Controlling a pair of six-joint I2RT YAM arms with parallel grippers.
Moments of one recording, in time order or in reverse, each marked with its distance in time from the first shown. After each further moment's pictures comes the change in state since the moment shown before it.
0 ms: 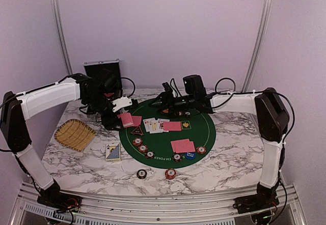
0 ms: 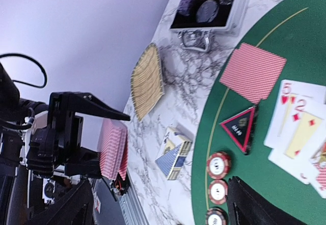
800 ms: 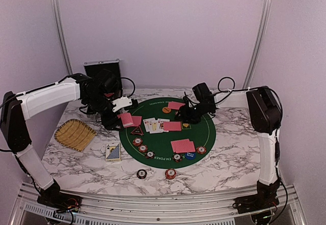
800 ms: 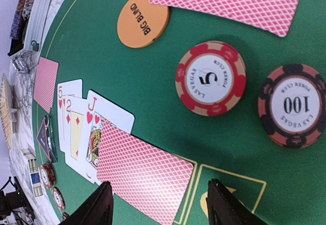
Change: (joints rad) left arm 0.000 0.000 0.000 0.000 -0.004 0.000; right arm -0.173 0.173 0.089 -0.397 0.327 -0.306
